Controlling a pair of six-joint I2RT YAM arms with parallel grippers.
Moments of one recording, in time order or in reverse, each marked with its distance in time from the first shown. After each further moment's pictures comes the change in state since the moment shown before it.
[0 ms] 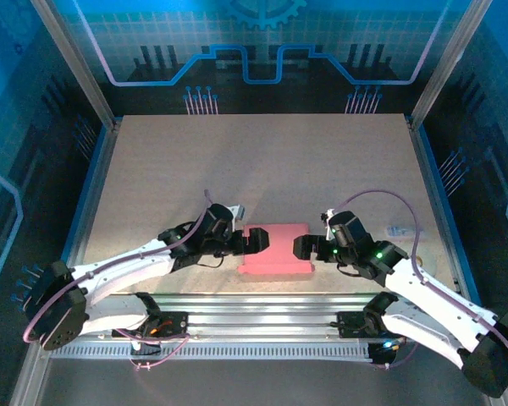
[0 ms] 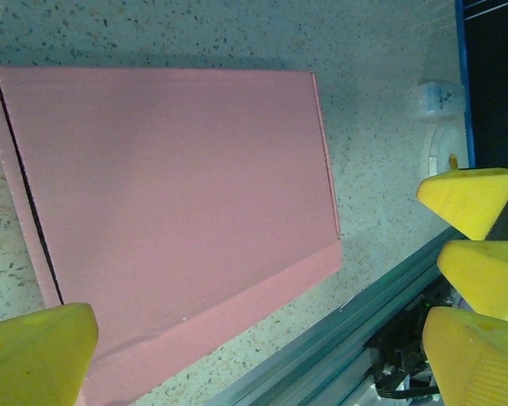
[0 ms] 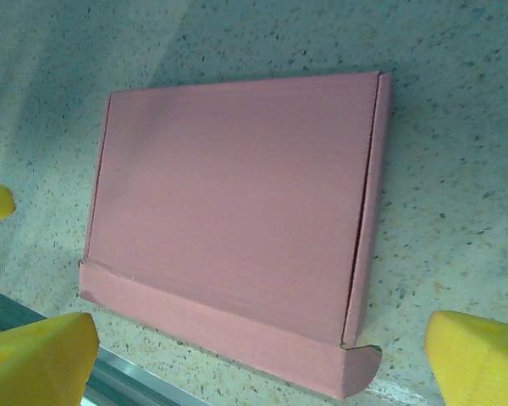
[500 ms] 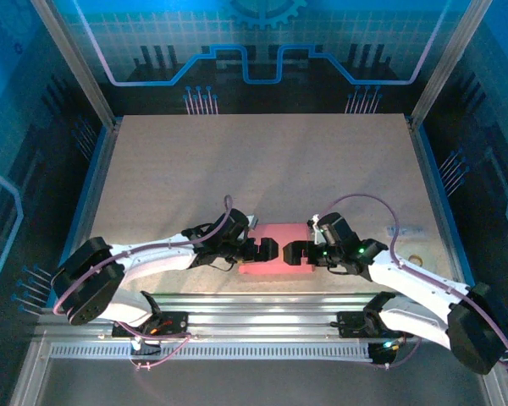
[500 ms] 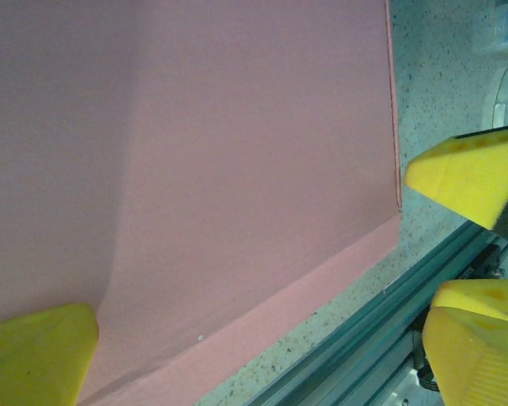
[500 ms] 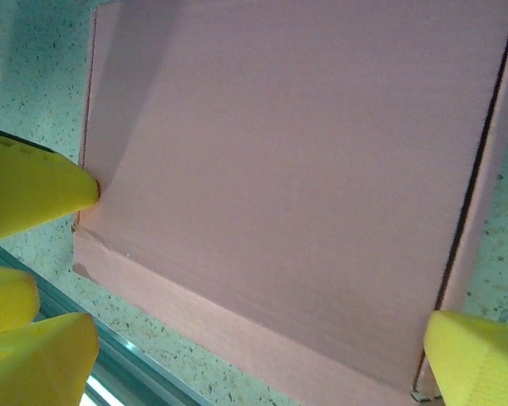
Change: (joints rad) left arm -0.032 0.230 0.011 0.094 0.067 0.010; right arm 0.001 0.191 -0.082 0.211 -0.169 -0.014
